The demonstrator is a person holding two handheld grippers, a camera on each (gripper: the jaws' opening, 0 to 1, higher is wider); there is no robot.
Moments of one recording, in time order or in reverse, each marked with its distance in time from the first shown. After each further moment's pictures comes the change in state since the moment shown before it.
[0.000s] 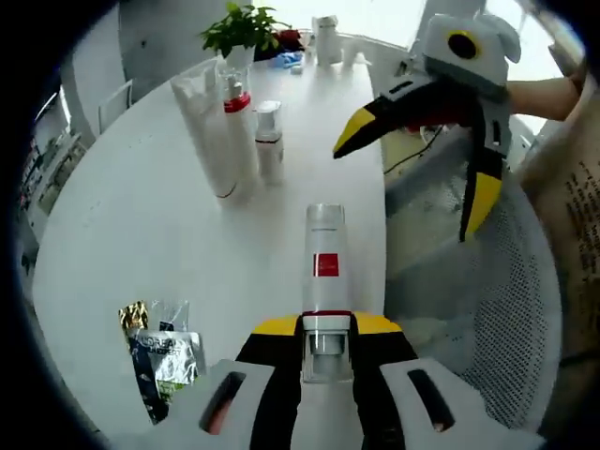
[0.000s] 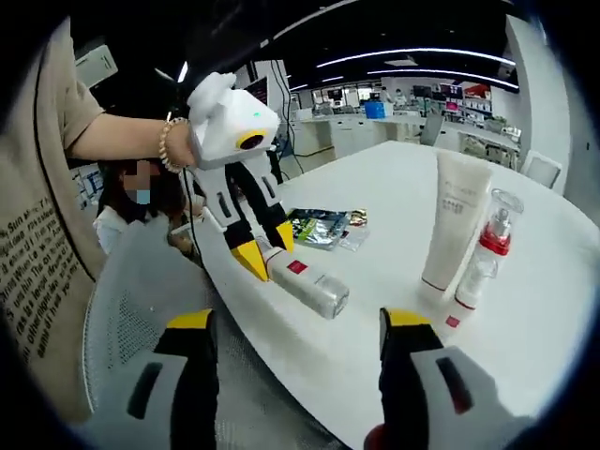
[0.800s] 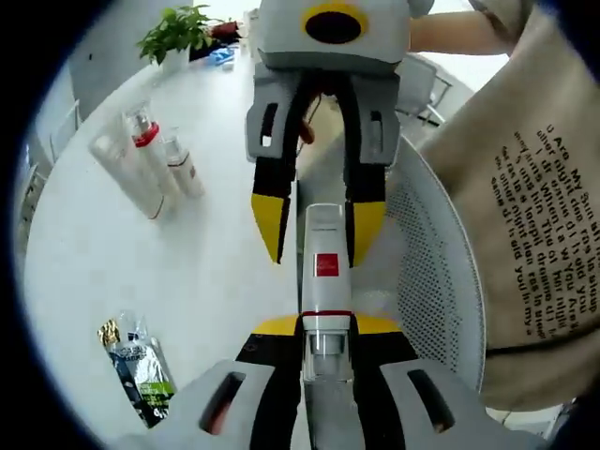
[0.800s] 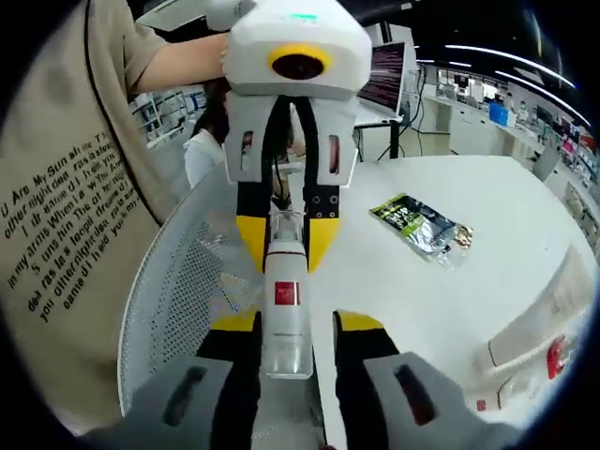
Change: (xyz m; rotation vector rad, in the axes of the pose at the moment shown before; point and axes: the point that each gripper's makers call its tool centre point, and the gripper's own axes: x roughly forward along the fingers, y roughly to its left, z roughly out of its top) left arm -0.024 -0.073 0.005 0.112 0.097 -0.175; right arm 0.013 0.073 -0.006 -0.336 0.228 0.460
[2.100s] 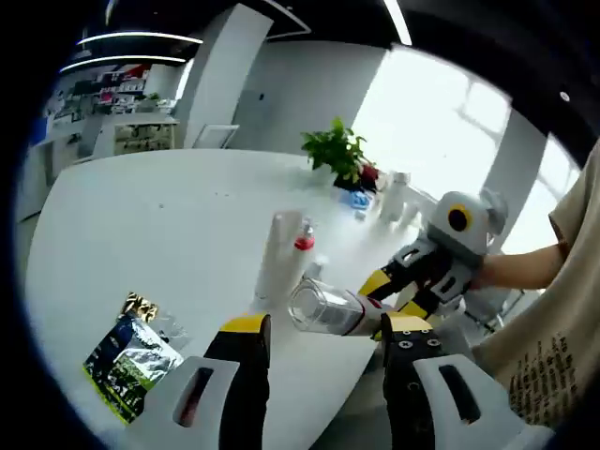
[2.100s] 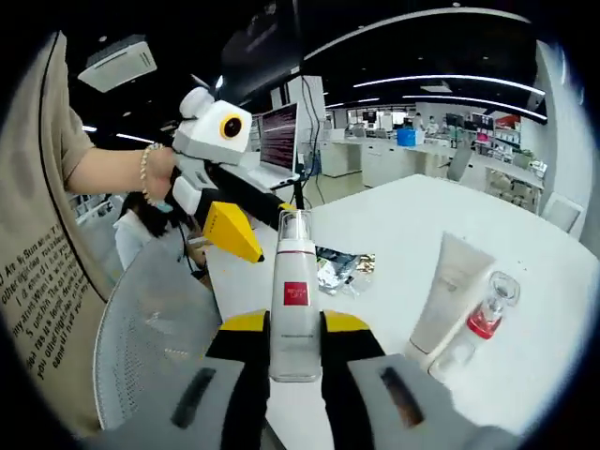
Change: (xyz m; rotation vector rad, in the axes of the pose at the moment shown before) left arm -0.081 0.093 0.071 -0.657 -0.895 0.310; right arm -0.079 -0.087 0.027 0.253 -0.370 -0.468
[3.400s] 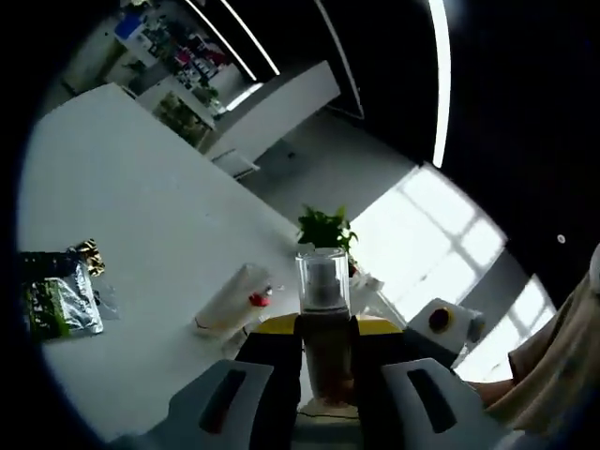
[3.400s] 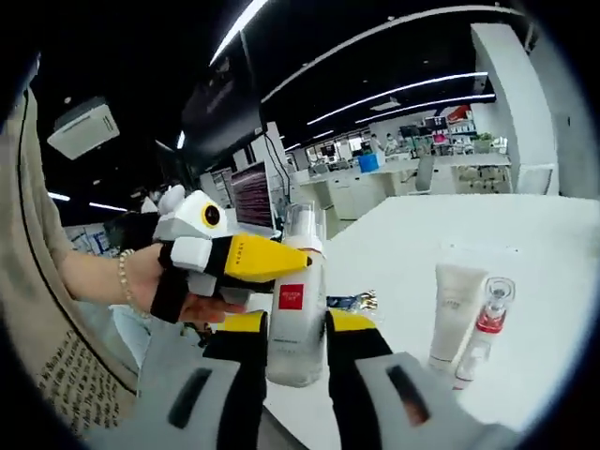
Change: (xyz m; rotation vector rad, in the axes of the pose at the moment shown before) left arm -0.008 -0.049 0.045 -0.270 -0.248 -0.212; right arm -0.012 0.027 0.055 0.254 -0.207 0.048
